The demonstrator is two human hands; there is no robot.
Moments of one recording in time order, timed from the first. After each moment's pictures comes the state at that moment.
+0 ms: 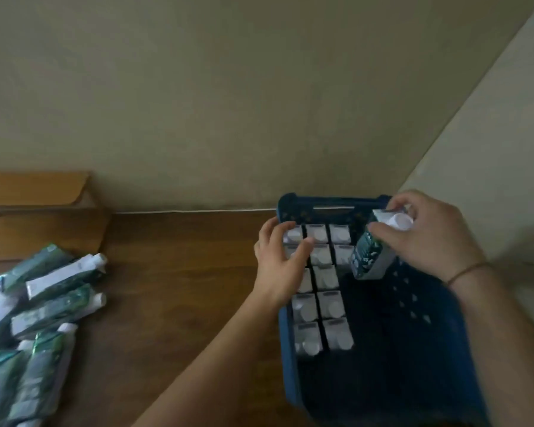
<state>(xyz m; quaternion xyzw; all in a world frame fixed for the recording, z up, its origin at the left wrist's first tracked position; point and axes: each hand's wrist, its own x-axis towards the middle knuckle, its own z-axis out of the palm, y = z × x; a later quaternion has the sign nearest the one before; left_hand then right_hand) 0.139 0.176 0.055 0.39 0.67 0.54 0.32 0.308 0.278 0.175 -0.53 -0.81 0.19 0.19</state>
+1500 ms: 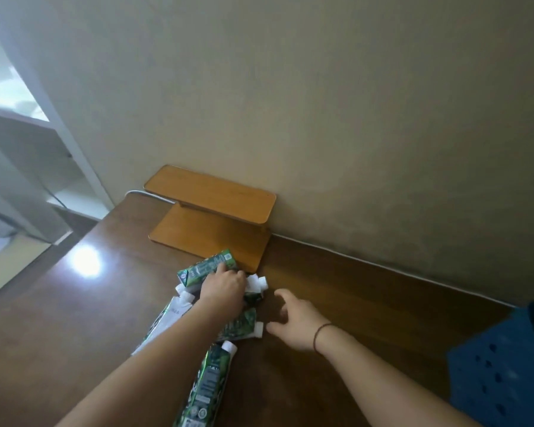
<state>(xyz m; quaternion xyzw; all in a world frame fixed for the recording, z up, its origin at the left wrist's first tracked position) -0.215 -0.006 -0.029 0.38 0.91 -0.07 0.15 -0.078 0.105 -0.006 -0.28 -0.87 0.34 -0.22</state>
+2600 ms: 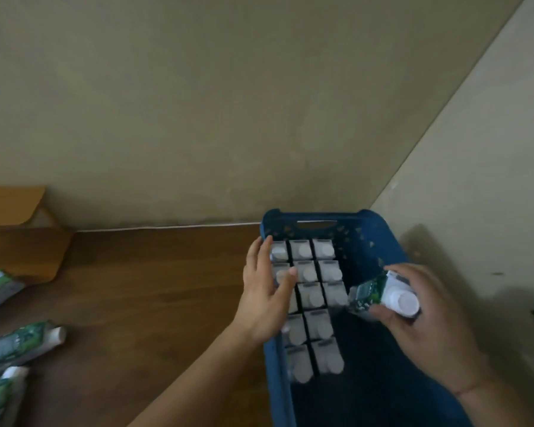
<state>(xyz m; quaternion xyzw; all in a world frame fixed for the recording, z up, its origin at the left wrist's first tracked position) 0.129 0.168 0.037 0.45 0.63 0.51 0.37 0.361 0.234 0.114 -0.44 -0.84 0.18 0.25</state>
